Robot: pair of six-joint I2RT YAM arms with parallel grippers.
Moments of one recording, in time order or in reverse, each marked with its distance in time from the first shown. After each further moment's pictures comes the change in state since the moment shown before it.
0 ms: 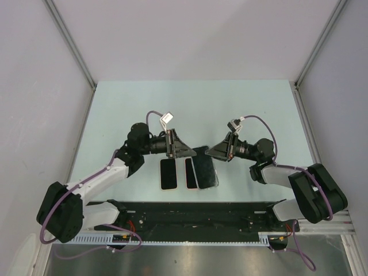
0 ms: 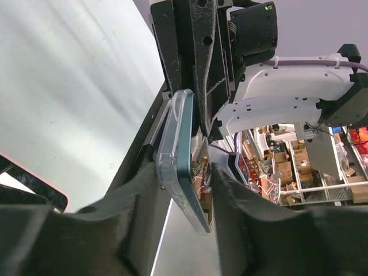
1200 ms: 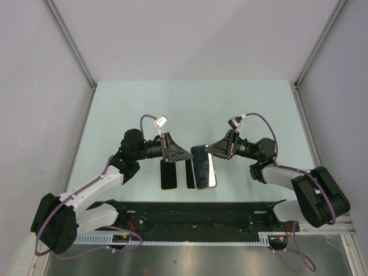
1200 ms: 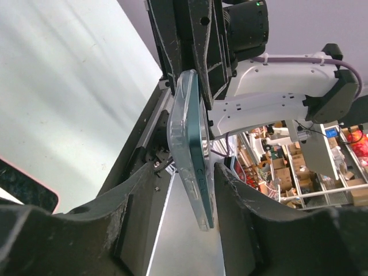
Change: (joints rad) left arm 0.008 -0.115 -0.074 0.024 -0.021 -0.038; right arm 0.011 -0.035 0.023 0.000 0.030 0.022
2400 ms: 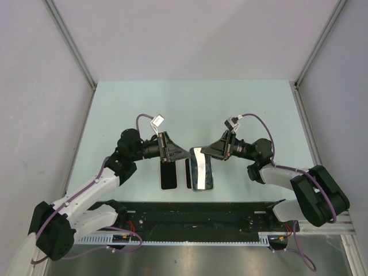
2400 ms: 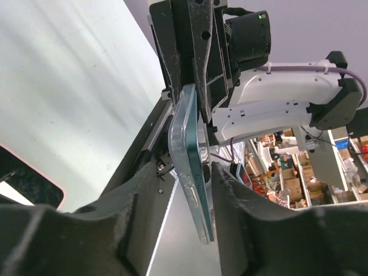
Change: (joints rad) left arm -0.002 -0.067 0.023 -0.107 -0.049 0.029; right arm 0.054 0.008 0.010 -0.002 0.043 0.008
